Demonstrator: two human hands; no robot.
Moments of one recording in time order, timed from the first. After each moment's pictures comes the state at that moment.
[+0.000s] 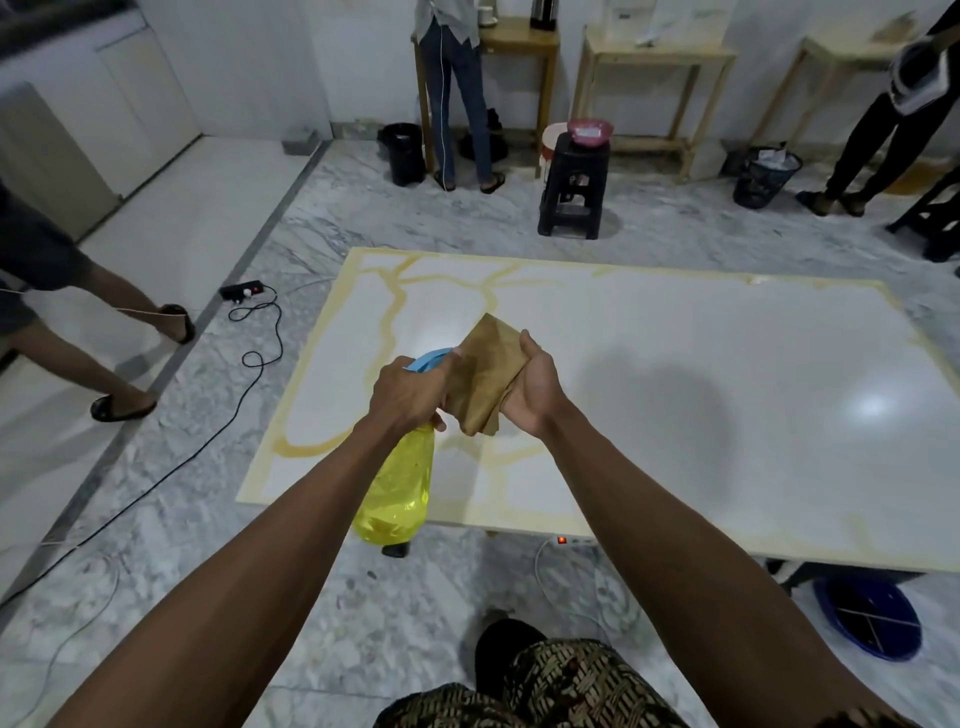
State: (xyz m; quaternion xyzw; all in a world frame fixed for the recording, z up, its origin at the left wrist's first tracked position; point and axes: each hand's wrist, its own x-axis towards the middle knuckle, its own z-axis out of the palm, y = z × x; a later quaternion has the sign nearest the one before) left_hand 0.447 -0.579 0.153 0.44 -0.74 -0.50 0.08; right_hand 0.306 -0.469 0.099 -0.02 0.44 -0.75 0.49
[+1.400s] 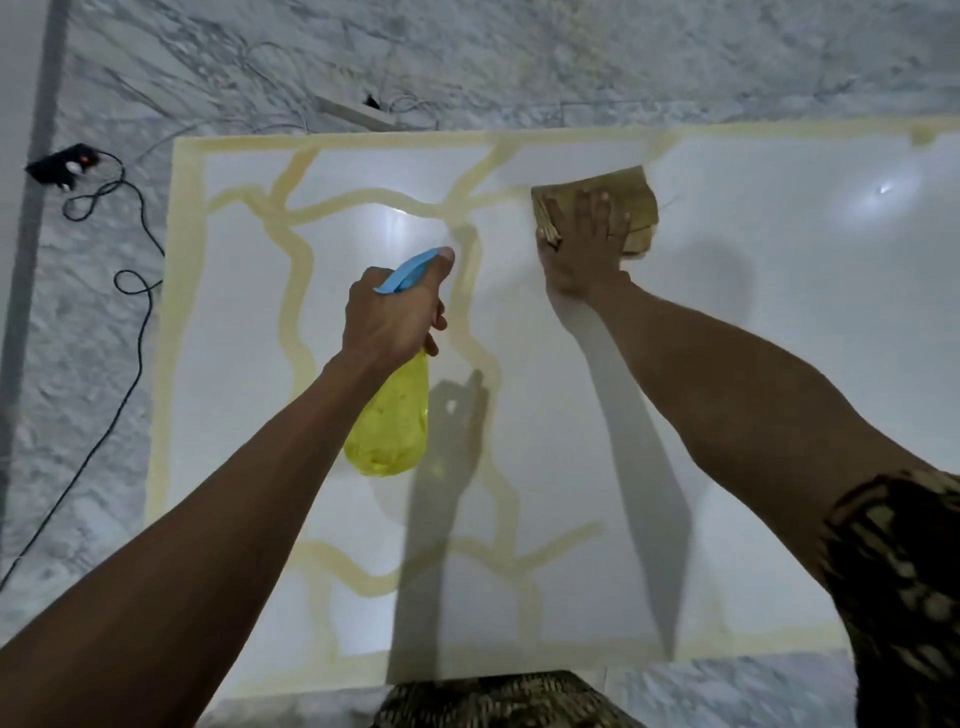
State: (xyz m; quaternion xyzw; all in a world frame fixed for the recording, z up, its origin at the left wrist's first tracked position) left_hand 0.170 -0.770 0.009 0.44 -0.73 -0.52 -0.01; right_hand -0.039 -0.625 -0.115 -0.26 0.95 -0.07 0.15
